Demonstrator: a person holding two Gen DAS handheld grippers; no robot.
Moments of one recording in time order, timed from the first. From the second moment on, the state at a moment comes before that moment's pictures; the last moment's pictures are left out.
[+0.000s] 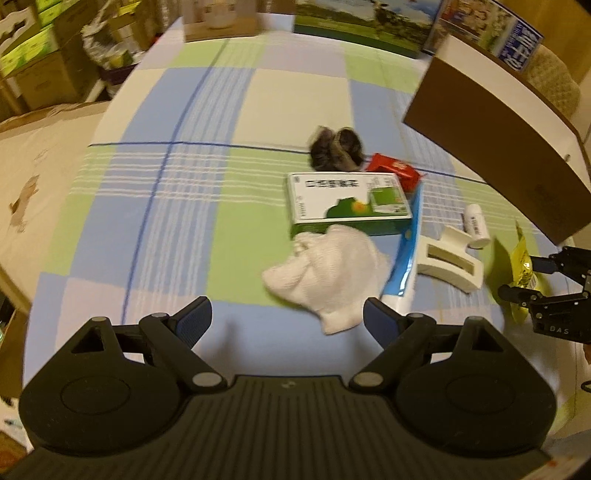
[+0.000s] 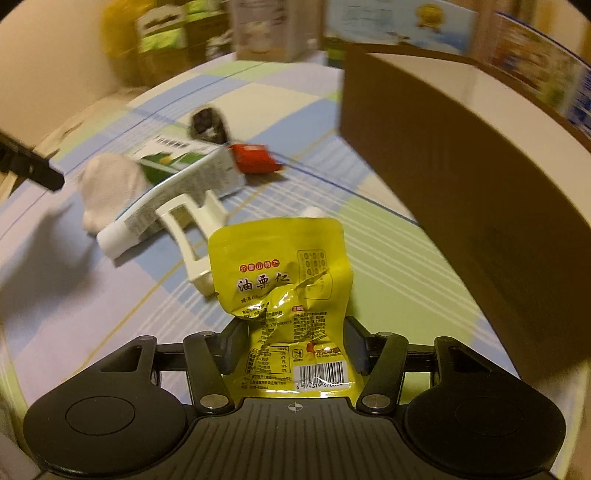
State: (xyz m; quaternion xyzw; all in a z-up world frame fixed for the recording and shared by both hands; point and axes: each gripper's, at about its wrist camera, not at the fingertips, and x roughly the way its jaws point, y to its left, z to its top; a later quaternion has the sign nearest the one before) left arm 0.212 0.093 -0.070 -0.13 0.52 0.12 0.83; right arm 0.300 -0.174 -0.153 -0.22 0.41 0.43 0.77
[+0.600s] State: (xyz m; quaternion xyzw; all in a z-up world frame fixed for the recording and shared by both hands) left arm 0.260 0.078 -0.110 -0.09 0.51 0.10 0.85; right arm 0.278 -0.254 -0.126 -0.15 0.43 0.28 0.84
